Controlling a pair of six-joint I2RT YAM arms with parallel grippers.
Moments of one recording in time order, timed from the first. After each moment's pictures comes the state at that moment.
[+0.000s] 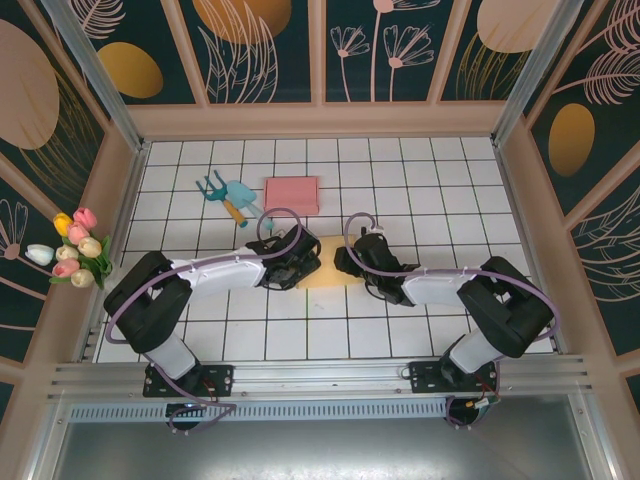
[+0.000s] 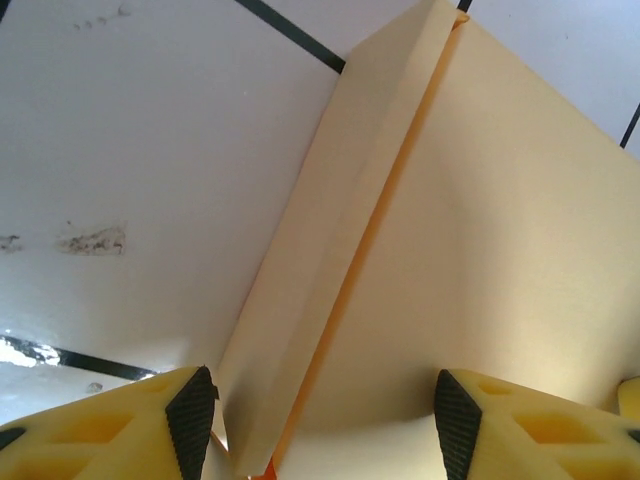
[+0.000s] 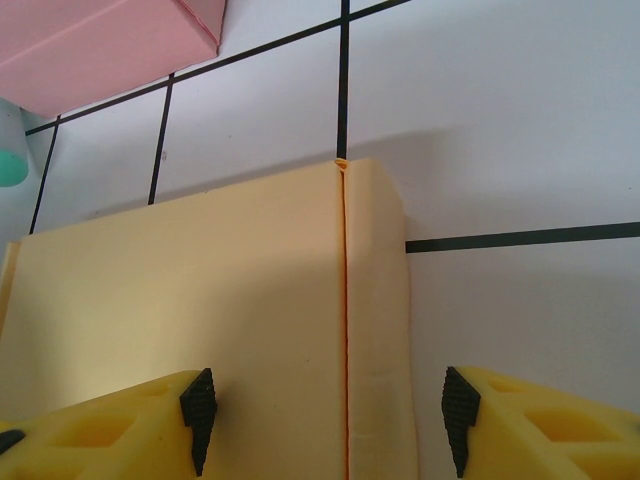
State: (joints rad) left arm -0.83 1.65 0.93 -0.37 -0.11 -1.38; right arm 0.76 1.53 0.54 0.28 0.17 0.76
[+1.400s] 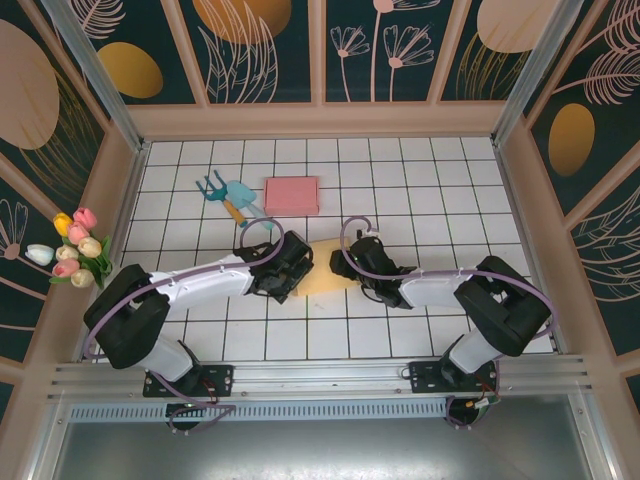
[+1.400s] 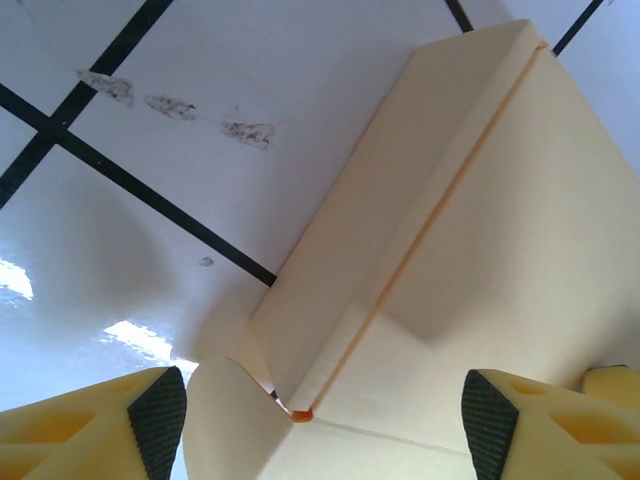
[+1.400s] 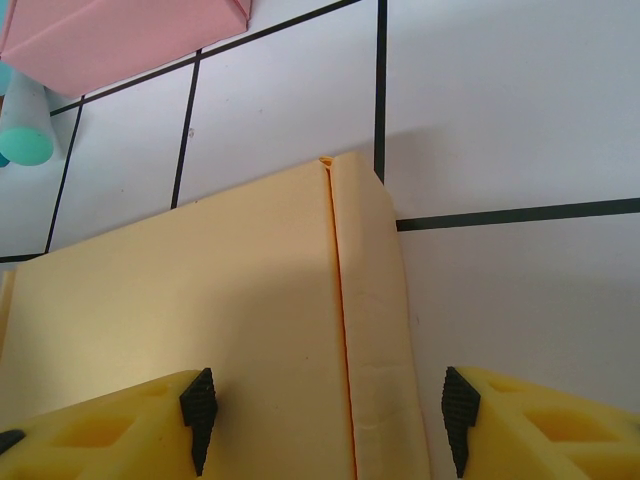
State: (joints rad) left arm -0.85 1.53 0.86 -0.45 -0.09 -1.65; right arm 0.80 1.54 0.54 0.30 0.17 0.78
